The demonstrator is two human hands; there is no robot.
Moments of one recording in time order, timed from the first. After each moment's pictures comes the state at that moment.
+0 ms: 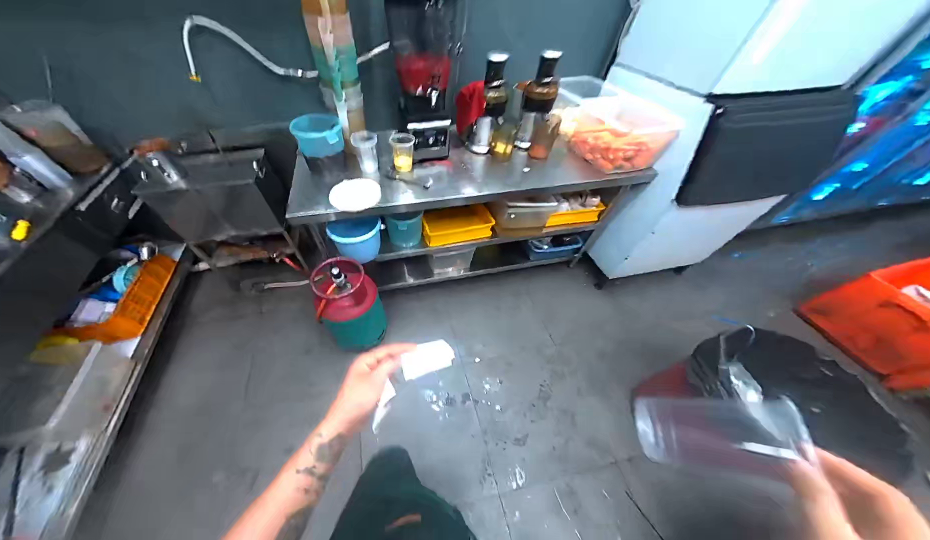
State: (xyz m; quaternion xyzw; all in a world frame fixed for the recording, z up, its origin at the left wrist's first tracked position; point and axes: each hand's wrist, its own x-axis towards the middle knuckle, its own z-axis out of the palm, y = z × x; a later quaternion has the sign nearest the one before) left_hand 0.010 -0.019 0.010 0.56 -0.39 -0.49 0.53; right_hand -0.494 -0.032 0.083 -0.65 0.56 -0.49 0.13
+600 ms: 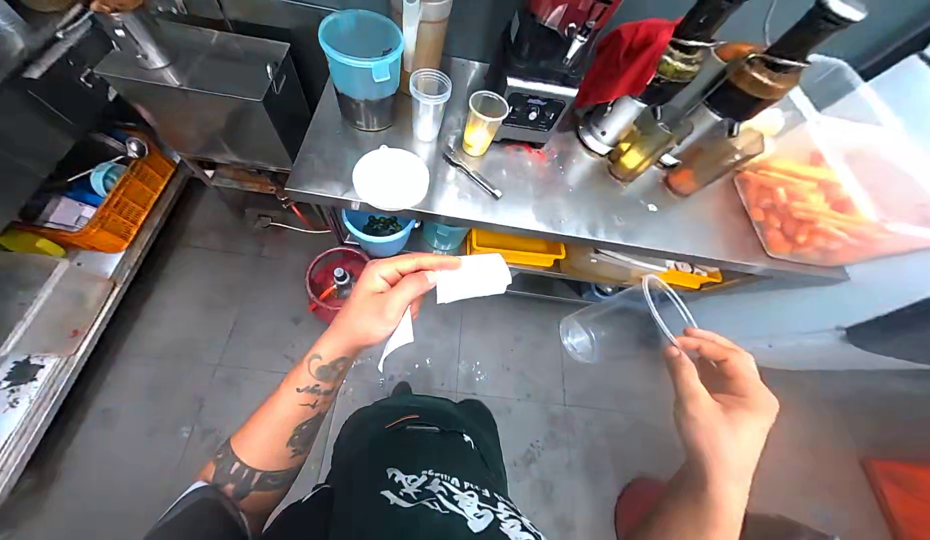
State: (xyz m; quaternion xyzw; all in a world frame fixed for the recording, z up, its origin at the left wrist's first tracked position) left_hand 0.221 -0.407 0.050 0.45 -0.46 -0.42 0.64; right_hand -0.176 -0.580 0.046 -0.78 0.40 -0.42 0.23
